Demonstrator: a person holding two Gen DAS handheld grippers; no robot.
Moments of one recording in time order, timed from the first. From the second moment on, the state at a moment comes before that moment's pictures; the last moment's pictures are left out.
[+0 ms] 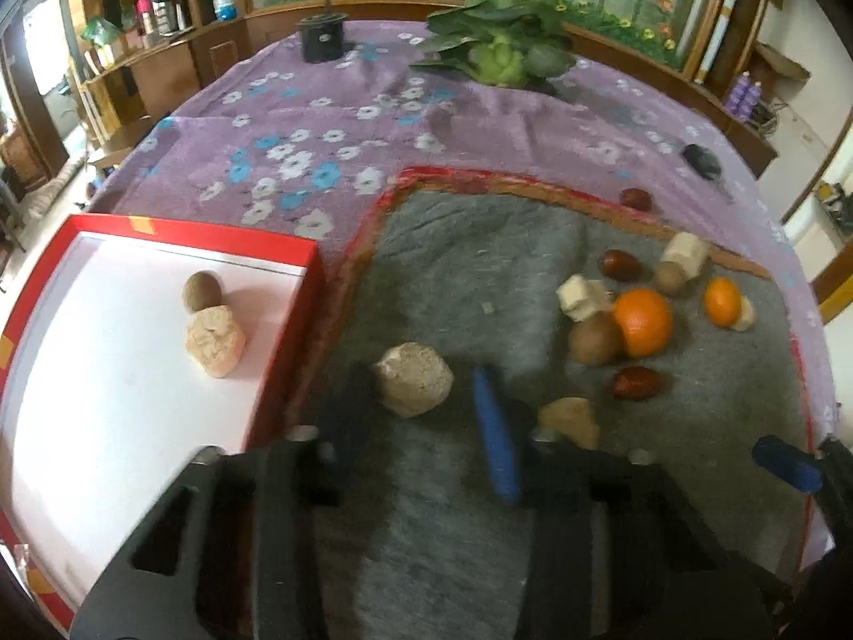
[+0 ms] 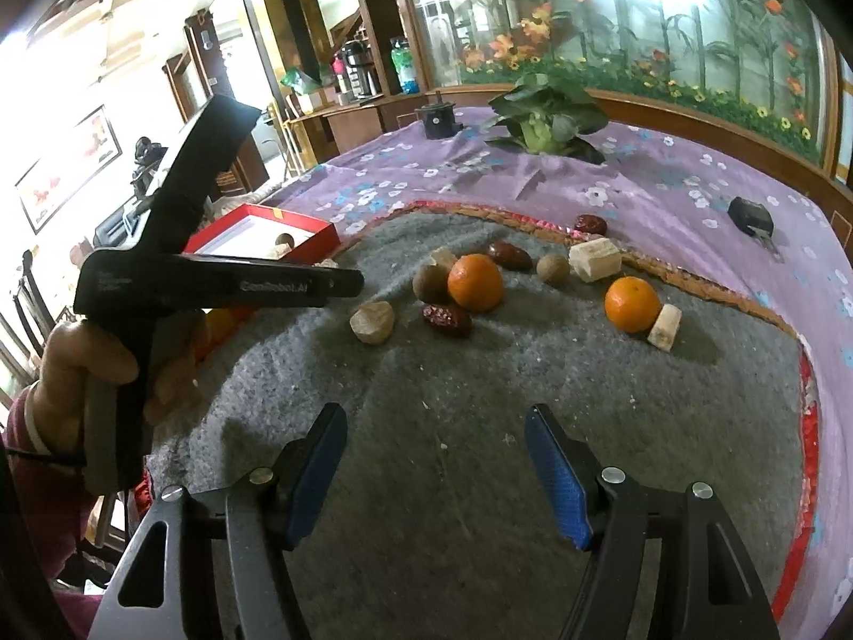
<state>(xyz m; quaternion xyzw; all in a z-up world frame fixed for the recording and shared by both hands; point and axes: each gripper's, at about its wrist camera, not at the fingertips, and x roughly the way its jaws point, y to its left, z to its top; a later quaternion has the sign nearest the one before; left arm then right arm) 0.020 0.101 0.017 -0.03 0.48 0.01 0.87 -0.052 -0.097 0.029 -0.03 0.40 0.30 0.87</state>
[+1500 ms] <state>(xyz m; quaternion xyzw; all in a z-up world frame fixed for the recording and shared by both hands) -0.040 0.179 0.066 -0.06 0.43 0.06 0.90 -0.029 0.016 0.047 -0.08 0.39 0.36 0.84</state>
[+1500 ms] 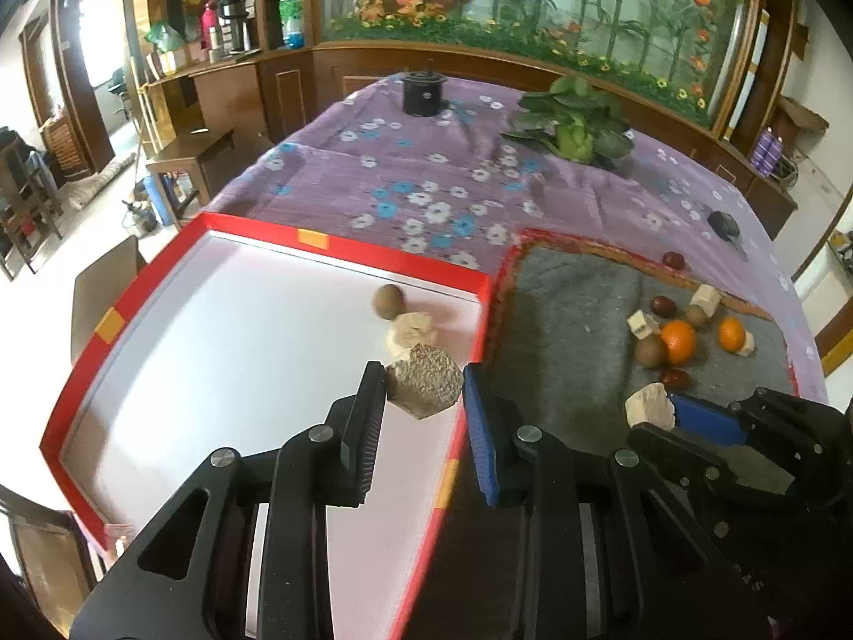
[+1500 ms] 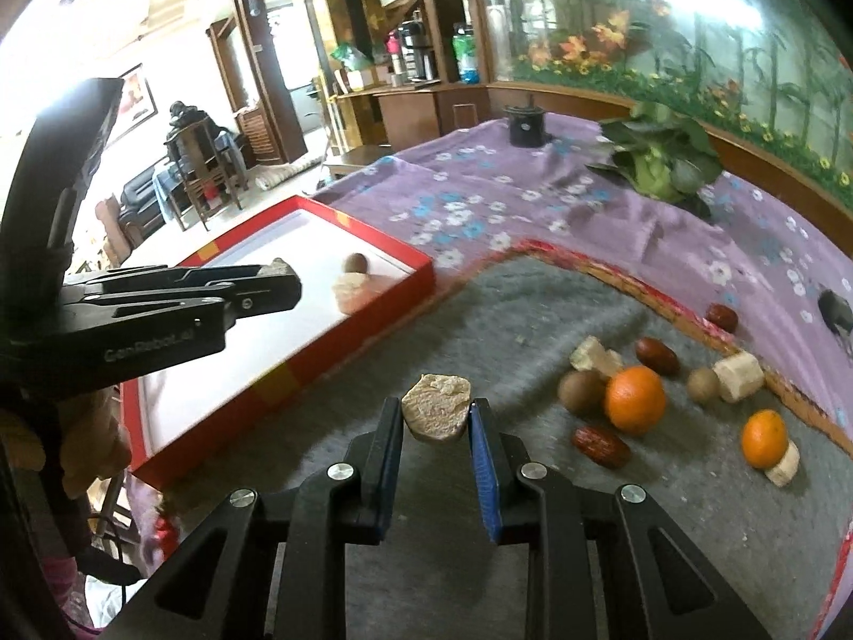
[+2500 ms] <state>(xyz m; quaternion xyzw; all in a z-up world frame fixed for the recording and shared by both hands) -0.037 0.273 0.043 -0.10 0.45 0.14 0.88 -0.021 0.139 0.050 -0.14 0.39 0.43 0.81</state>
